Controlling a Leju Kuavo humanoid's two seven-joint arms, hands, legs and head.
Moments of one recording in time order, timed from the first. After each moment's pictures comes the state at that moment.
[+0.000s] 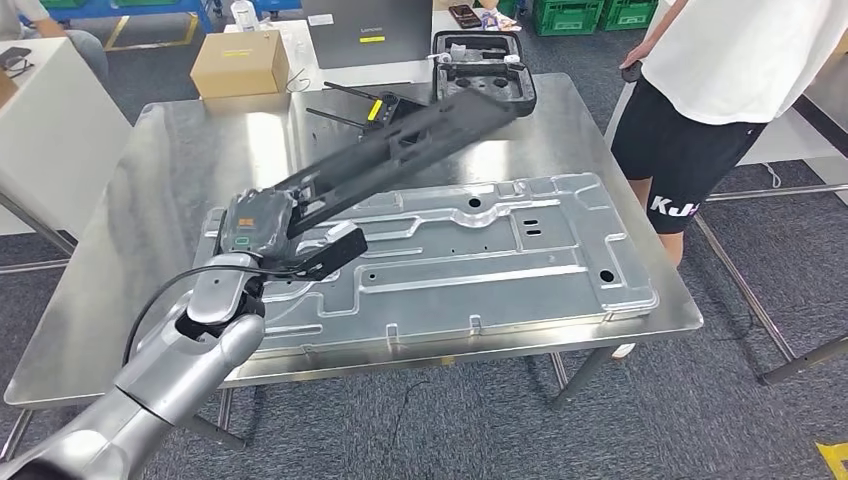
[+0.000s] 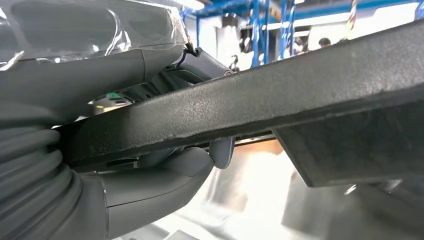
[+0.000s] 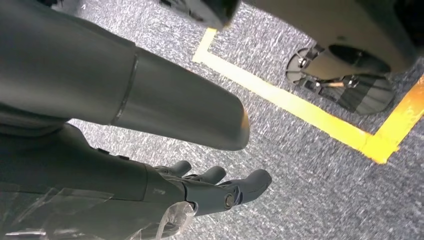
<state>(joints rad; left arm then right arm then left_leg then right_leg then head) -0.84 0.03 -0.91 -1.05 -0.92 0.23 0.40 -0.20 -0.01 1.17 -0.21 -0.44 -0.16 0.02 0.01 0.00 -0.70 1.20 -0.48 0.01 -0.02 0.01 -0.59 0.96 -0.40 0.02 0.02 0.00</state>
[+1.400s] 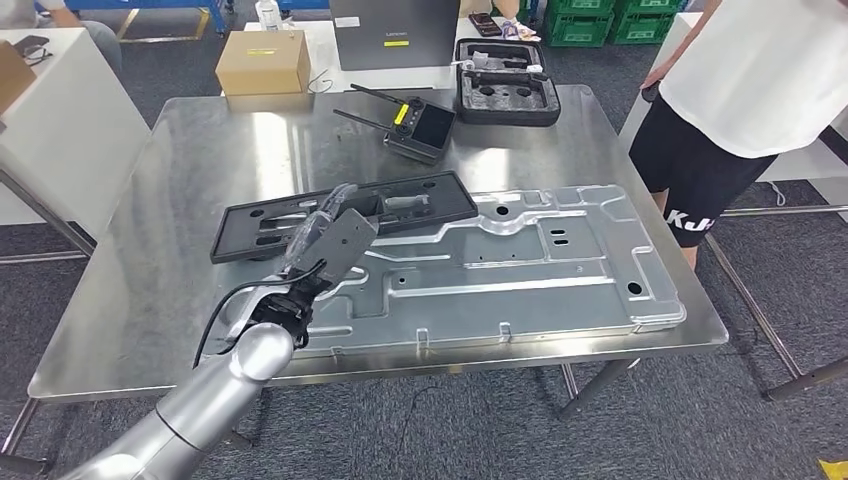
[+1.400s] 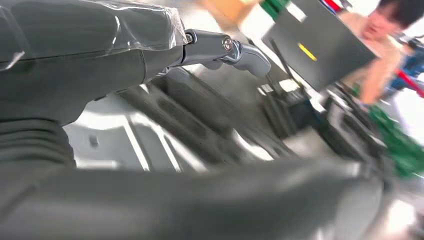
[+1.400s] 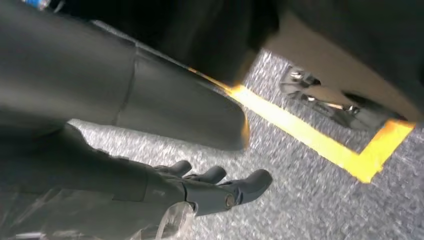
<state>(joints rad) -0.72 -0.06 -0.90 -1.17 -0.15 0.32 0.21 -0.15 0.00 1.17 -0.21 -0.46 -0.21 -0.01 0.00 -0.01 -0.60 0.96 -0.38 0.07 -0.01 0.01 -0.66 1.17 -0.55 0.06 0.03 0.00</state>
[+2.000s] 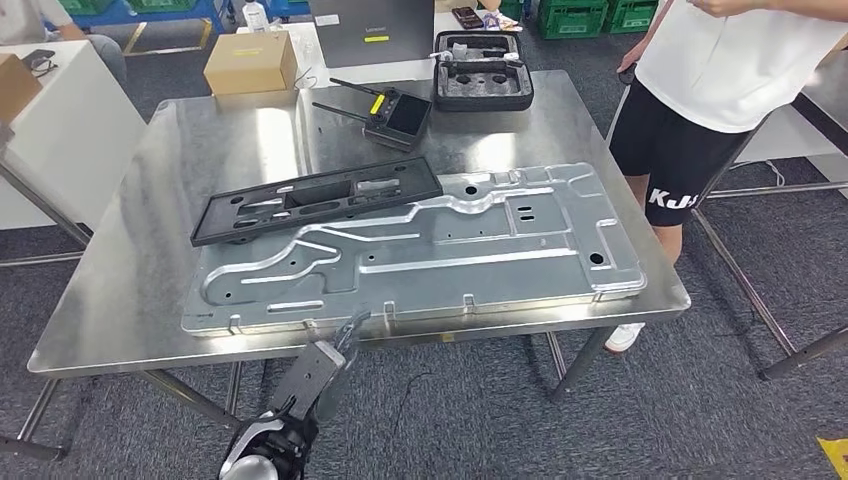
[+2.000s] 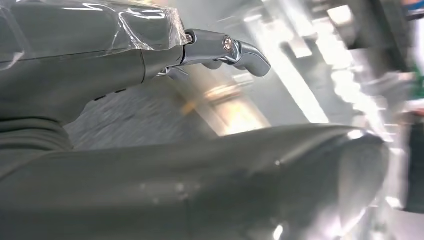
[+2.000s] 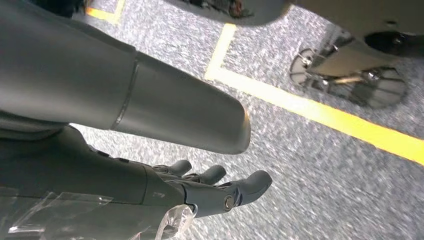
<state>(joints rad) -0.25 0.07 -0.87 -1.40 0.10 0.29 0.00 -0.11 -0.01 1.11 -0.21 -0.52 -0.22 -0.02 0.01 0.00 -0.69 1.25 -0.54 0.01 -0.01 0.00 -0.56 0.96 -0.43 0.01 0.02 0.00</state>
